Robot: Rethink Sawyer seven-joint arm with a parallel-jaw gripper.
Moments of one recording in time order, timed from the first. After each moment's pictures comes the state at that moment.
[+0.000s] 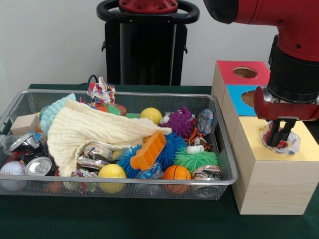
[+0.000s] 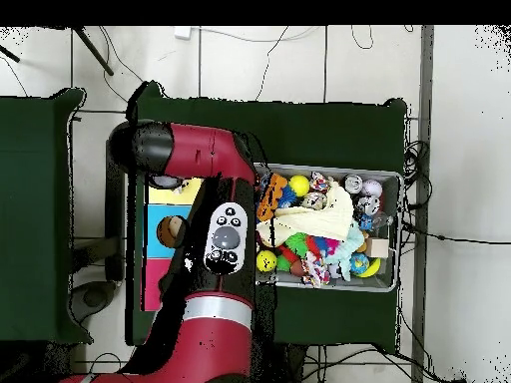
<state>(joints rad) 0.13 -0.34 -0.20 1.07 0.26 0.90 1.68</state>
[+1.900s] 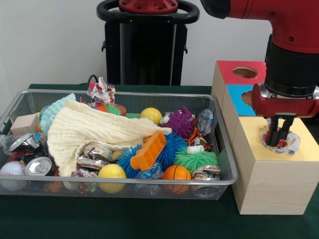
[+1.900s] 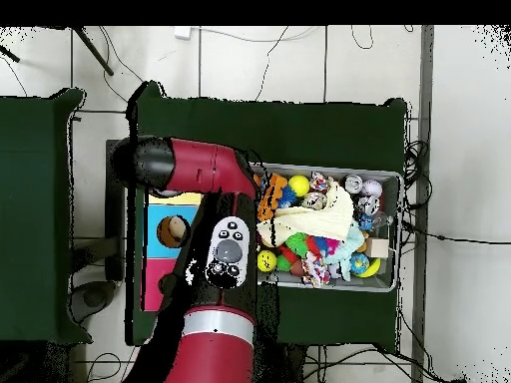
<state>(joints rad) 0.13 -0.40 -0.18 1.20 0.26 0.74 1.68</state>
